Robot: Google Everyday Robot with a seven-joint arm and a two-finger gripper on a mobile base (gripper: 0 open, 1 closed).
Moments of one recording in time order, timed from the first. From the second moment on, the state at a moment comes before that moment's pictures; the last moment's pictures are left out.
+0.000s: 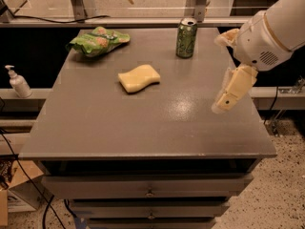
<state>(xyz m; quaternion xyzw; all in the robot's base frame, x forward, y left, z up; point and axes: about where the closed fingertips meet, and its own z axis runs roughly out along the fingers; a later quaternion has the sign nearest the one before) 0.505 -0.149 0.940 -0.62 0.72 0.08 0.29</state>
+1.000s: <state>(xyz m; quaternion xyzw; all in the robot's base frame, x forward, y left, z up) 0.602 -0.048 0.896 -0.64 0.67 0.15 0.35</state>
